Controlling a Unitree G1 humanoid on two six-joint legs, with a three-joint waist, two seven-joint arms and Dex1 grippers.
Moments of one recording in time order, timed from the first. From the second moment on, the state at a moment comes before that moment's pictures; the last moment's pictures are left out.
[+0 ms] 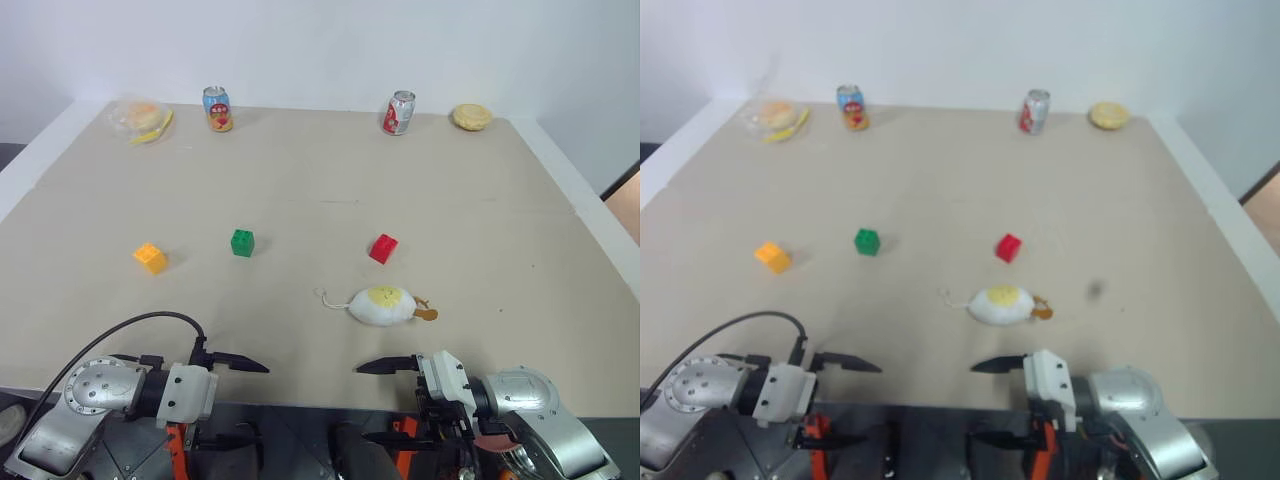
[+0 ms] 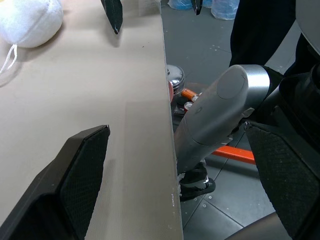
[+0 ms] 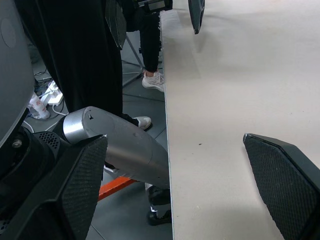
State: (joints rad) left arm 0.15 0.80 -0.10 -0.32 -0.33 -0.20 -1.27; right arm 0.14 -0.73 0.15 -0.31 0.40 0.00 1.24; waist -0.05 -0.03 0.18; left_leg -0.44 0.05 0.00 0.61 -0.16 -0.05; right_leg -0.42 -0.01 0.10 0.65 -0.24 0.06
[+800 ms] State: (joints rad) left arm -0.14 0.73 -0.04 -0.31 -0.56 0.12 -1.12; right arm -0.10 -0.77 0.04 -0.40 0.63 0.35 1.11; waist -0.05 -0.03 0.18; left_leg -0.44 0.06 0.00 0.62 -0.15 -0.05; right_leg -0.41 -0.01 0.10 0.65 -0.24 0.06
